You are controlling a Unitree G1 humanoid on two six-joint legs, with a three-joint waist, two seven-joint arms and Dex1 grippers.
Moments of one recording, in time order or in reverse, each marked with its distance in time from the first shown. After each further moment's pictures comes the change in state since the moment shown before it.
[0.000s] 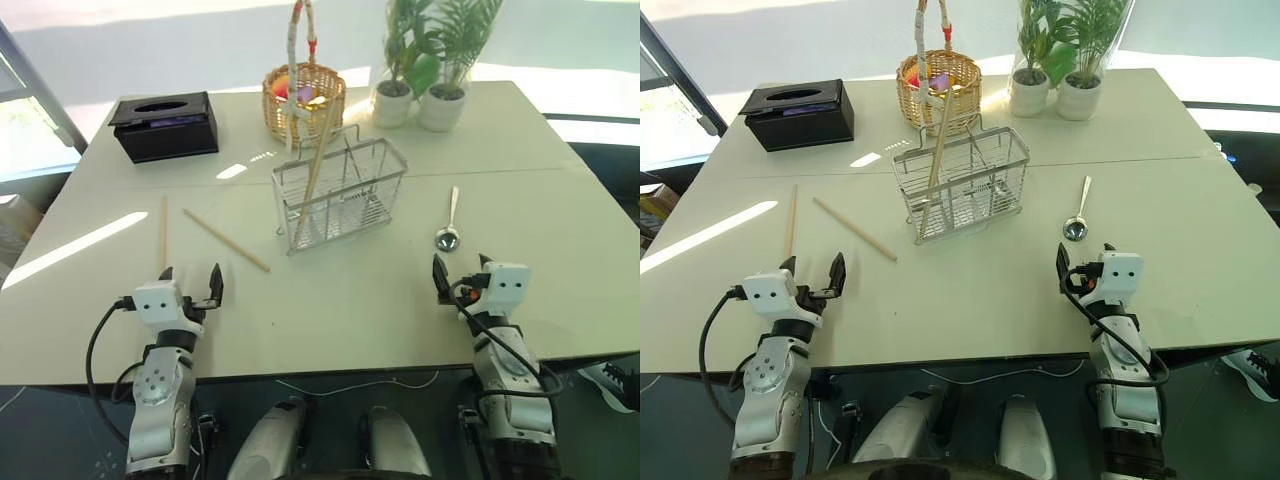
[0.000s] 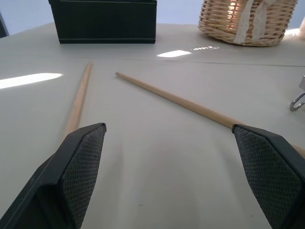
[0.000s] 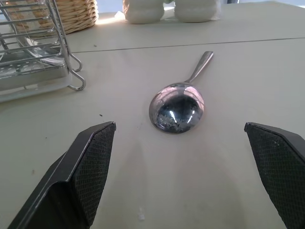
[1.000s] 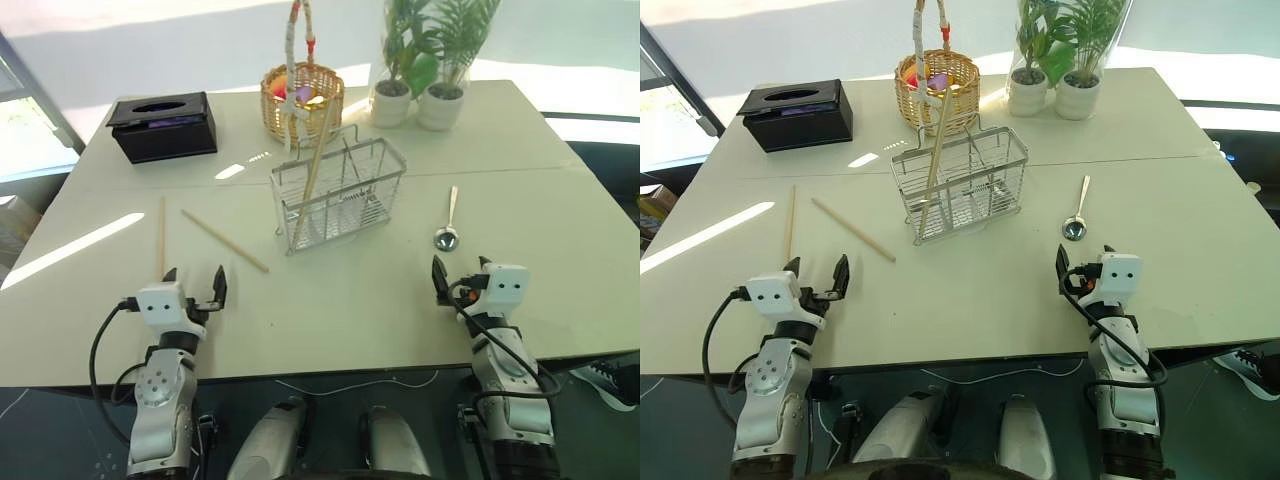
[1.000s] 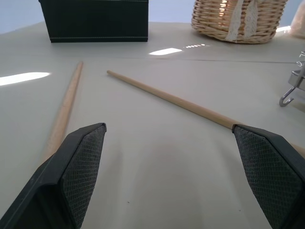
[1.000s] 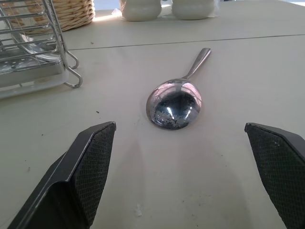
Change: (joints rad) left arm 0.010 0.003 -0.017 -0.002 0.002 -0.005 -0.017; right arm 0.002 0.000 0.005 0.000 -0.002 0.000 -0.014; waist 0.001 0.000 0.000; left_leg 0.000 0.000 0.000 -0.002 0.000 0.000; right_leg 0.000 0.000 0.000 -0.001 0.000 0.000
